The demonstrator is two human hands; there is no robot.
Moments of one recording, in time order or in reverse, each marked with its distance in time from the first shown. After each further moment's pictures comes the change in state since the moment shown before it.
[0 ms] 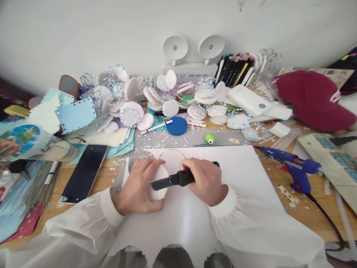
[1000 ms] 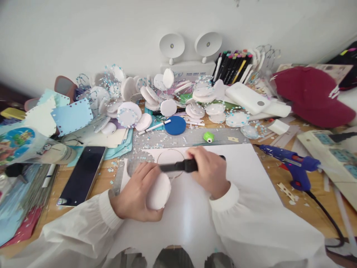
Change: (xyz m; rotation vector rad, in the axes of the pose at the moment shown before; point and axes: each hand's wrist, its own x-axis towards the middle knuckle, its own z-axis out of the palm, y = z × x) left_hand 0.000 0.000 0.001 -0.106 -0.001 0.157; right_hand 0.004 0.017 0.002 -0.165 0.026 0.058
